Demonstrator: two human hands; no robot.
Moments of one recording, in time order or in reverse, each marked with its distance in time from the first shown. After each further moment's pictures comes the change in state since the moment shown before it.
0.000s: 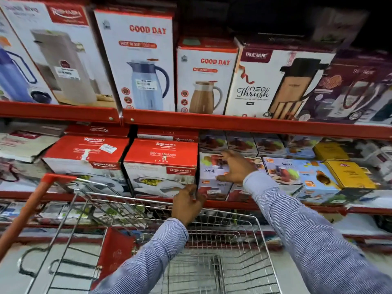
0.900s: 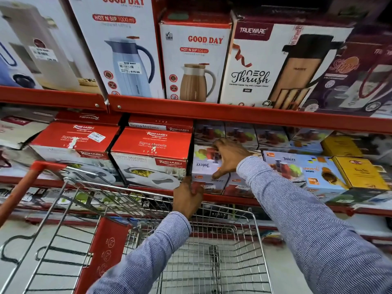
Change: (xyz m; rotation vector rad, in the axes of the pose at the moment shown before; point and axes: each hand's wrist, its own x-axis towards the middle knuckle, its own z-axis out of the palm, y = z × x) left_hand 0.021 0.000 0.047 0.074 0.083 -0.065; right_hand 0.035 0.021 -0.001 -0.199 -0.022 -0.187
